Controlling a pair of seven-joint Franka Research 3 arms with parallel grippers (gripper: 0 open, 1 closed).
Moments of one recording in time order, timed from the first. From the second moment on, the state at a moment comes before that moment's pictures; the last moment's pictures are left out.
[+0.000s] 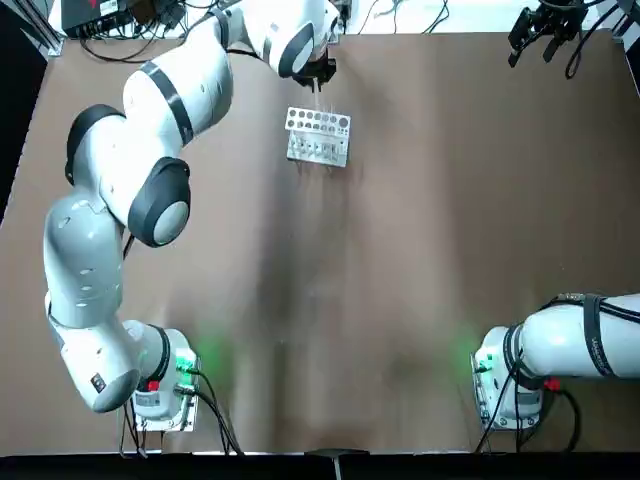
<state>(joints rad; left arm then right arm) -0.84 0.60 0.17 -1.40 0.01 2.20 -0.80 0.11 -0.14 -0.03 -1.83 0.04 1.58 -0.09</state>
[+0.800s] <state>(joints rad) -0.83 0.61 0.17 -1.40 0.01 2.21 -0.80 0.11 -0.14 -0.03 -1.83 0.04 1.58 -0.09</state>
